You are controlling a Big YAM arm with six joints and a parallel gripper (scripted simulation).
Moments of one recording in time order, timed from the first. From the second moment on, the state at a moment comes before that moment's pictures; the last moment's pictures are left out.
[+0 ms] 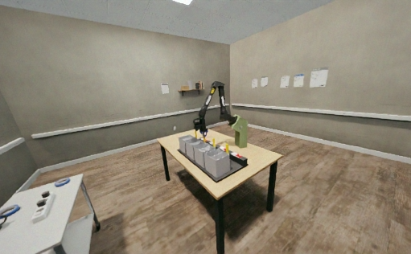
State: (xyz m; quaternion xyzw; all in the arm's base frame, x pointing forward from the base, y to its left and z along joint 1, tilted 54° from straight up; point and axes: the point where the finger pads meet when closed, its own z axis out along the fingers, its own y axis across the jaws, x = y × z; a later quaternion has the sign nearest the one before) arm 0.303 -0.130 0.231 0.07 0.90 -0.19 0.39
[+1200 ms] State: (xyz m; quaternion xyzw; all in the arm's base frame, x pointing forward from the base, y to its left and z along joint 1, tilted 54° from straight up) arm 0.290 -0.101 0.305 0.06 0.89 -0.21 0.39
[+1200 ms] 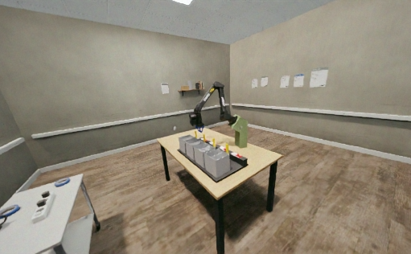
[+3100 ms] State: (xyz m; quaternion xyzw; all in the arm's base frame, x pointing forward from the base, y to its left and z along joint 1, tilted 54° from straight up) arm 0.340 -0.084 0.370 0.08 0.89 -0.22 0.39
